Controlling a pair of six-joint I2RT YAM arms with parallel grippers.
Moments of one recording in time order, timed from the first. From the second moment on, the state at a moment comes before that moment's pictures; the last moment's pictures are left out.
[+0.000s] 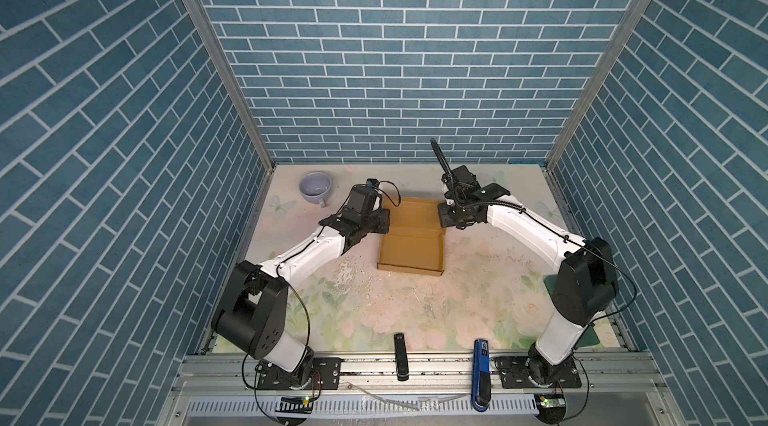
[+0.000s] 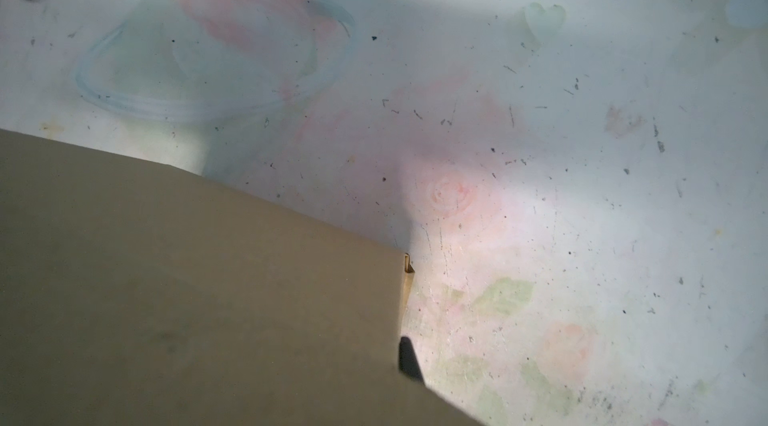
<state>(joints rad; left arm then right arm) -0.50 1.54 1.04 -0.21 0.05 -0.34 0.63 1.74 1.48 -0.77 0.06 0.26</state>
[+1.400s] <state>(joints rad) -0.59 1.32 0.83 -0.29 -0.02 -0.32 0.86 1.60 1.19 -0.50 0.34 0.36</state>
